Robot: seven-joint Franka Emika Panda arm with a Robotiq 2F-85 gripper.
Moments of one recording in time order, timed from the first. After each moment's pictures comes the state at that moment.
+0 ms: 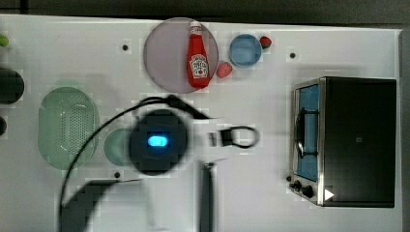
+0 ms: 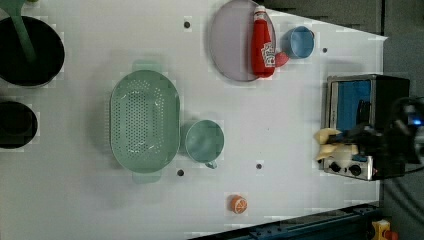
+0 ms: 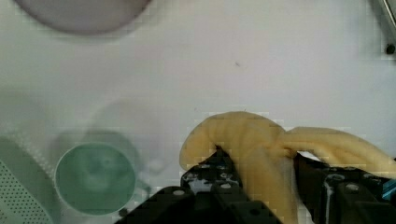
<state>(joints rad) -0.03 -0.25 0.17 -2.20 0.01 0.28 -0.09</state>
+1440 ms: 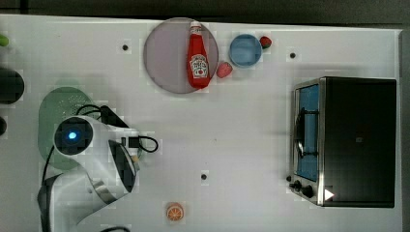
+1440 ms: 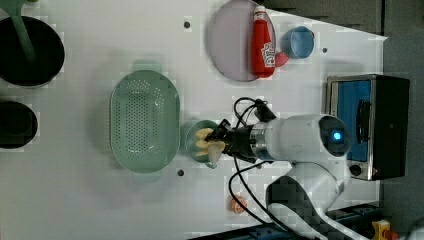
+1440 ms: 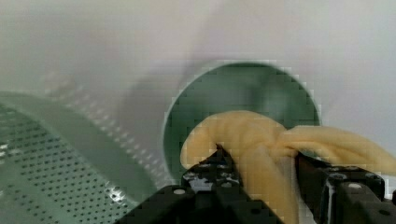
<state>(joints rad) 0.03 0.26 0.48 -2.29 -0.01 0.88 0.48</state>
